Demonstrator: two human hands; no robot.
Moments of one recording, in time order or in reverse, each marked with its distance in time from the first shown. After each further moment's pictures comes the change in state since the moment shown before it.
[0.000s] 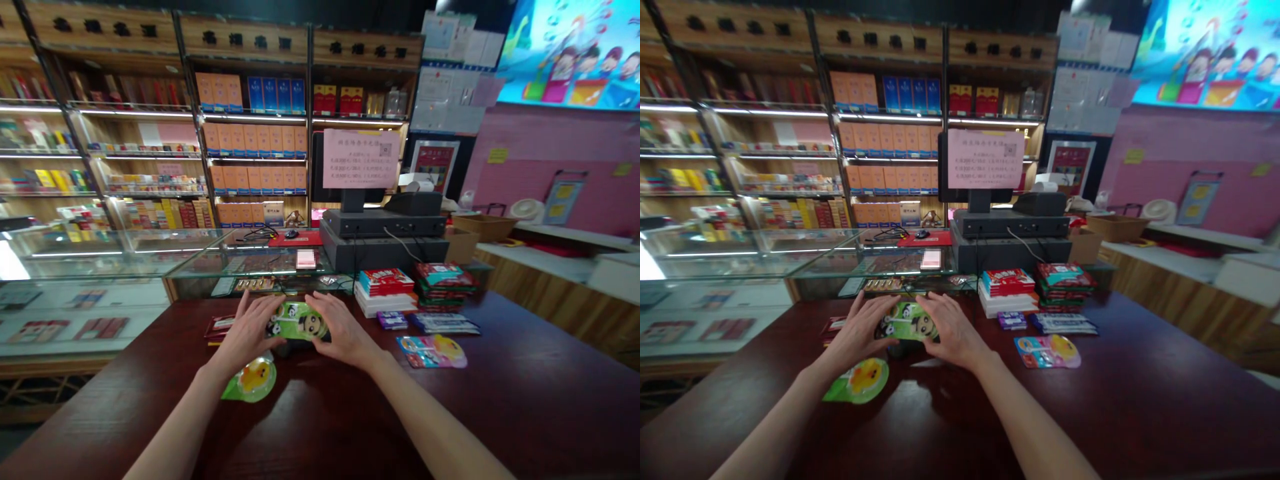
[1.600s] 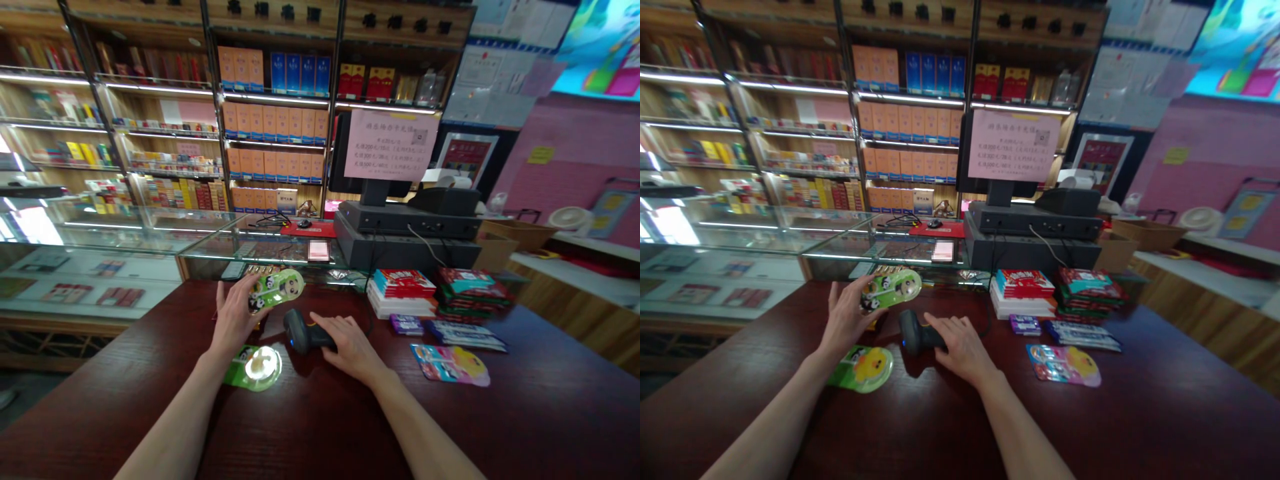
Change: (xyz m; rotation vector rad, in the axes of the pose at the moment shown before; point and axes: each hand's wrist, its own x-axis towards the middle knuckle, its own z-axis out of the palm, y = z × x) left_hand -0.023 -0.034 0.024 0.072 0.354 -0.337; right_hand -0.025 0.005 0.032 -0.023 -0.285 0.223
